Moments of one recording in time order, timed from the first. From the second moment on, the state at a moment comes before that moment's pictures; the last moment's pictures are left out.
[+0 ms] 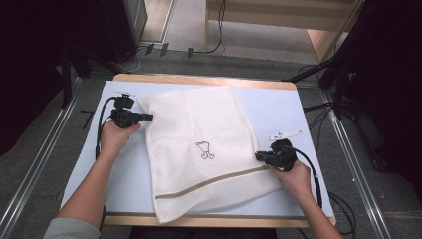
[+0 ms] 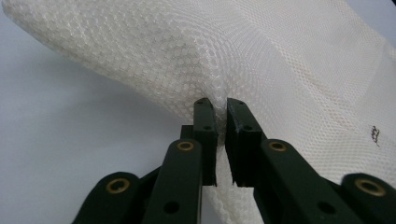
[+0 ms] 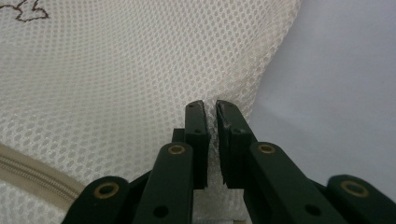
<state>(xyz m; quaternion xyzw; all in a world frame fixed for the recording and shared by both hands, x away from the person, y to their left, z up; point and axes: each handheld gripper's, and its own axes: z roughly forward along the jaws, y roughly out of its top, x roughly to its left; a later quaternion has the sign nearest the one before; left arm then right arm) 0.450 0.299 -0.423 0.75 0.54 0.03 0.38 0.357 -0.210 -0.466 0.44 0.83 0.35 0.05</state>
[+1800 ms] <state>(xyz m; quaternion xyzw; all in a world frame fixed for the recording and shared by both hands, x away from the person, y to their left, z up) 0.366 0.286 -0.452 0.77 0.55 -0.04 0.33 0.401 -0.201 -0.474 0.44 0.82 0.36 0.11</state>
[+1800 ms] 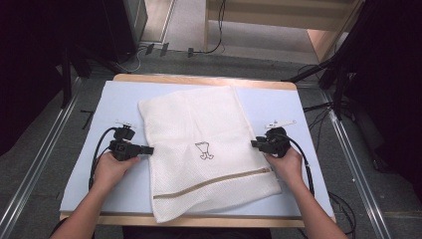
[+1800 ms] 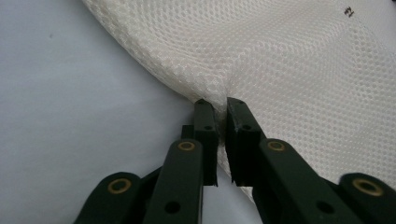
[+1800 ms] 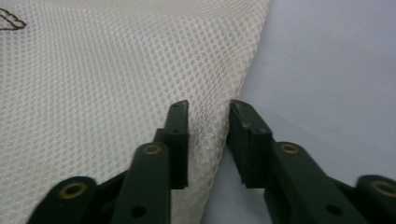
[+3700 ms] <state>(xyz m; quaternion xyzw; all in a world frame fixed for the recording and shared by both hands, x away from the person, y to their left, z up) 0.433 0.297 -0.429 0.76 0.54 0.02 0.38 0.390 -0.198 -0.467 0.46 0.79 0.39 0.12</state>
